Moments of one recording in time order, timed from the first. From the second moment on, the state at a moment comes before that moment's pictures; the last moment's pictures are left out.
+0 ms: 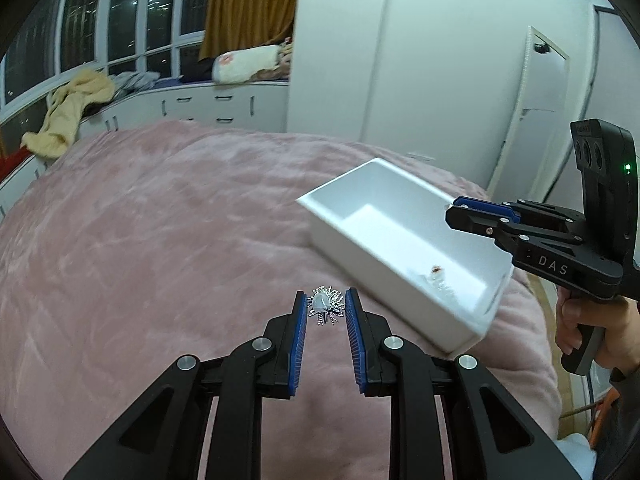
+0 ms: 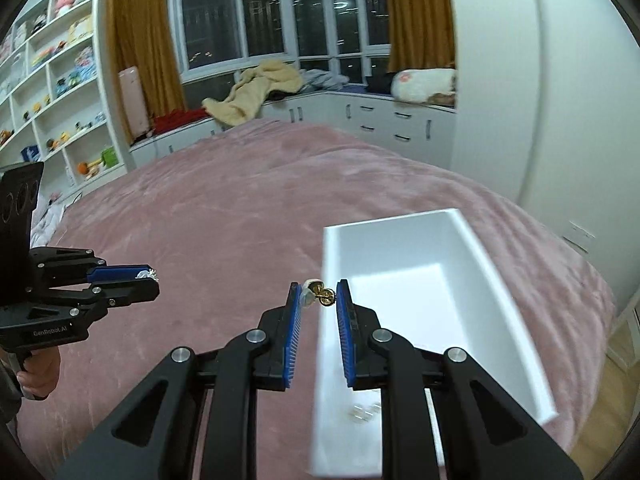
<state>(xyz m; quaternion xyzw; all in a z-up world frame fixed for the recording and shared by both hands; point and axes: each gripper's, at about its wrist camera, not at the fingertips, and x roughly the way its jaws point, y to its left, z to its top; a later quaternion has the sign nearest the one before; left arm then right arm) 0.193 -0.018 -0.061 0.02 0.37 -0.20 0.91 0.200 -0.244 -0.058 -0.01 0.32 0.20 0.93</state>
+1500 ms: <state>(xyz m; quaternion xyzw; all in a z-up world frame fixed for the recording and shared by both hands) 0.267 -0.175 -0.104 0.01 0.39 -0.25 0.88 0.192 -0.335 -0.106 0.04 0.34 0.15 0.93</state>
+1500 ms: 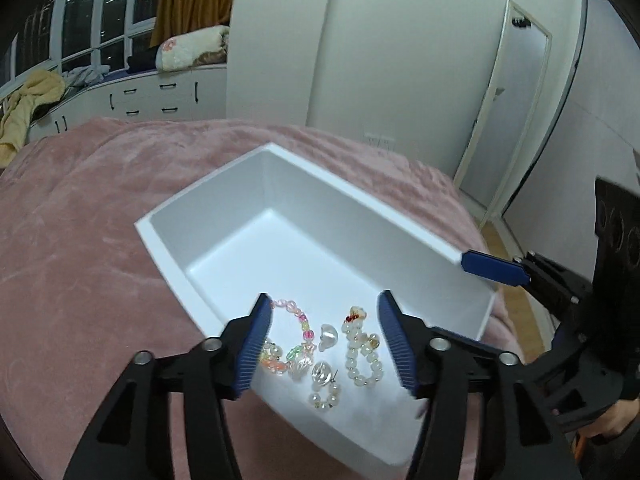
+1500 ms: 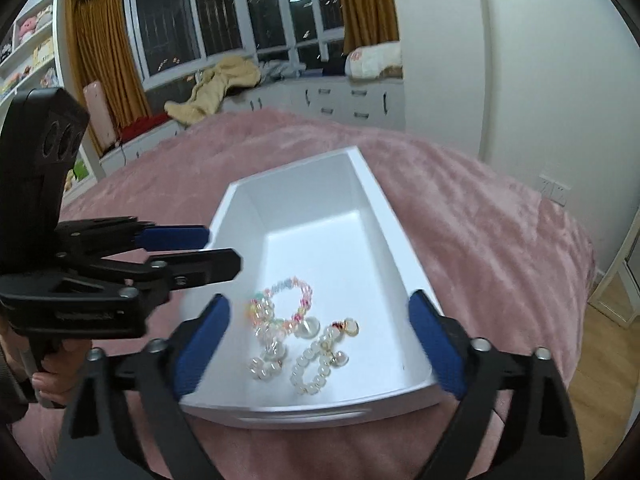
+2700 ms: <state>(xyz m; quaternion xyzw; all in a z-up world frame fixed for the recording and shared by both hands) 0.064 -0.065 0.000 0.06 0.37 -0.14 0.91 0.030 -0.257 0.007 0.04 0.38 0.03 0.92</state>
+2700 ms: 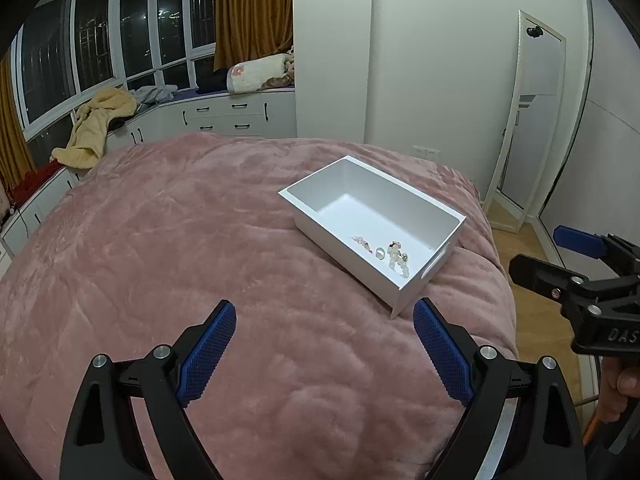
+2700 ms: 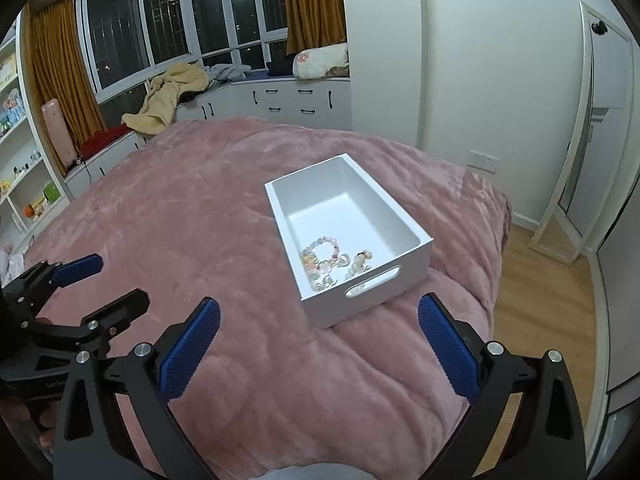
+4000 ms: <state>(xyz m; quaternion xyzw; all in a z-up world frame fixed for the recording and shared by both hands) 0.068 -0.070 -0.001 0.05 0.38 -0.17 0.91 0.033 -0.252 0.005 0.04 0.38 0.04 0.92</state>
